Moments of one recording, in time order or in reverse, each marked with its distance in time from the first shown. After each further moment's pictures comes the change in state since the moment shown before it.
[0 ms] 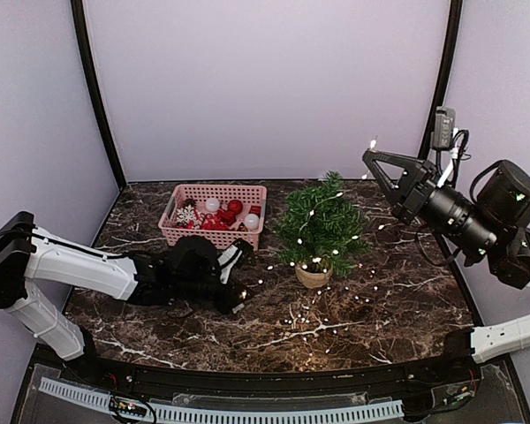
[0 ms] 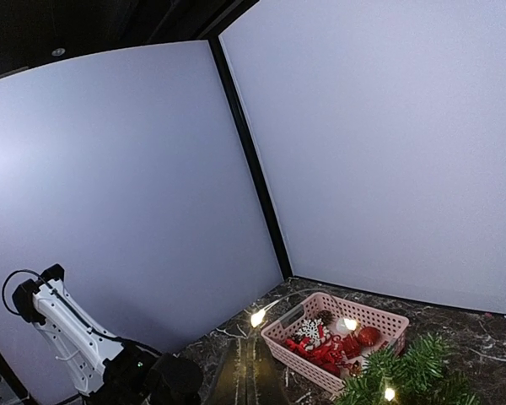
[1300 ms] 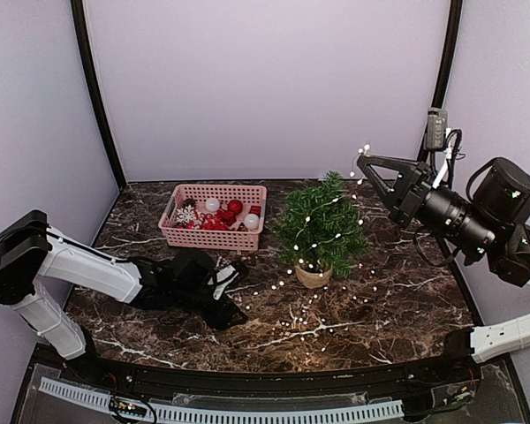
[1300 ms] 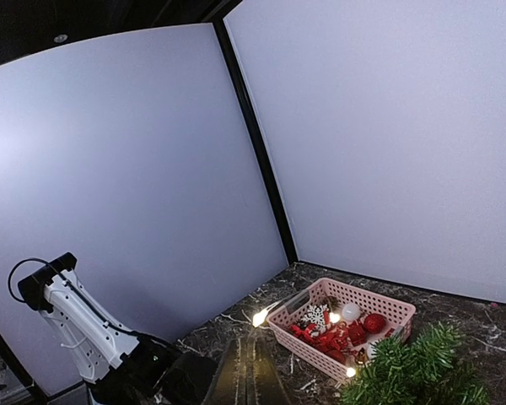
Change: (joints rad) left arm 0.056 0.057 -0.055 -0.016 0.087 0.128; right arm 0.000 0.021 0.023 -0.055 -0.027 0.019
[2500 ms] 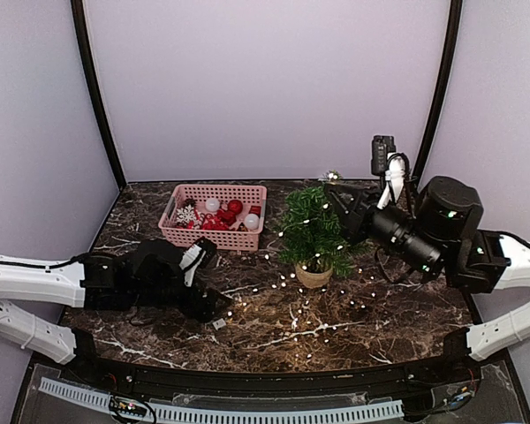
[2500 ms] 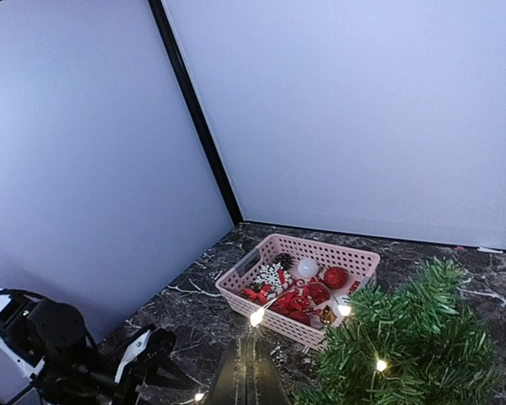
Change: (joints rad) left arm -0.115 -0.407 -0.015 -0.313 -0.335 -0.189; right arm 0.073 0.205 -0.045 0.064 0.295 0.069
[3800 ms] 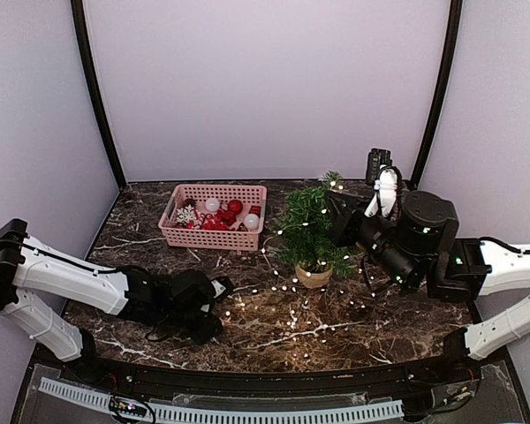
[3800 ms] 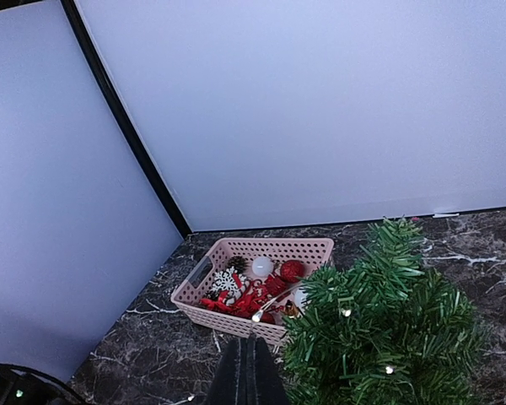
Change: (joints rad) left arm -0.053 0.277 0.003 -0.034 -0.008 0.010; right arm 0.031 0.069 -0.031 0.069 0.225 0.100
